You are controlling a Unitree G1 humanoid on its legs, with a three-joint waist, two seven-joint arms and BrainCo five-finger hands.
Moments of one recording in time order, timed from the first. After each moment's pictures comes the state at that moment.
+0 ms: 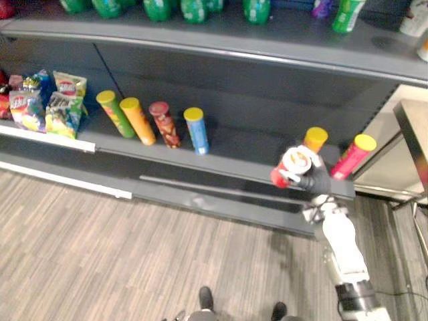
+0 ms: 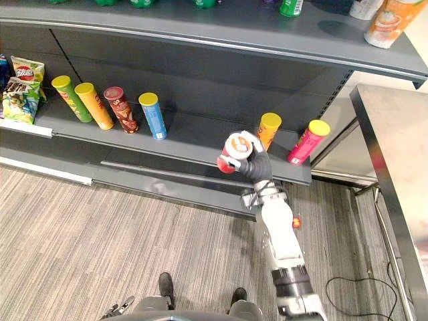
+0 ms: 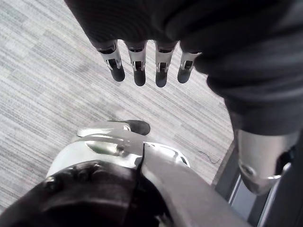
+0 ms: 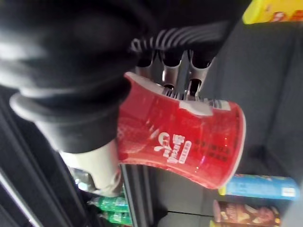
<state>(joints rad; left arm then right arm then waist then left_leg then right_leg) 0.20 0.10 0.22 1.10 -0.13 -0.12 -0.02 -0.25 -0.17 0.07 -0.02 0.16 -0.20 0.07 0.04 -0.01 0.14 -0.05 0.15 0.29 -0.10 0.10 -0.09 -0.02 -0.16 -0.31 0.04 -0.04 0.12</state>
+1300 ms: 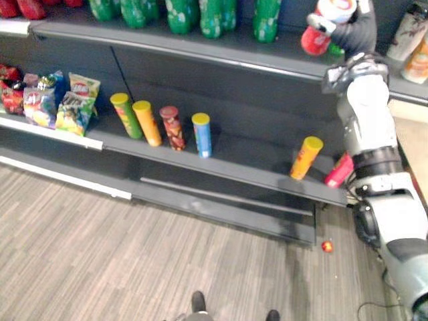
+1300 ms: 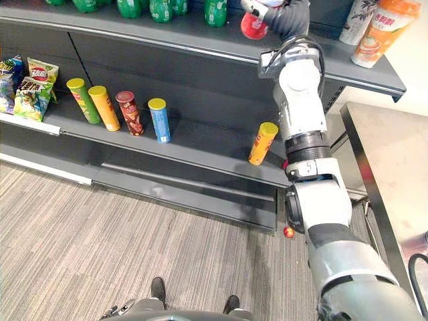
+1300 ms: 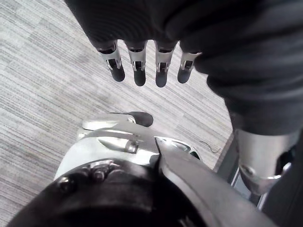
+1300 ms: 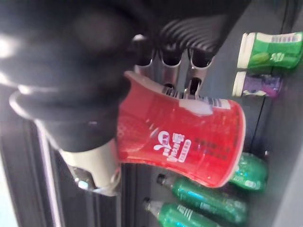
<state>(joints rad) 0.20 0.13 0.18 1.10 -0.15 -0.10 -0.03 -1.21 -0.40 -0.03 0.68 0.20 -0.10 -0.12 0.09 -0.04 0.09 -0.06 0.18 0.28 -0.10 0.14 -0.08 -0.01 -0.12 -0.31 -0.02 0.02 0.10</state>
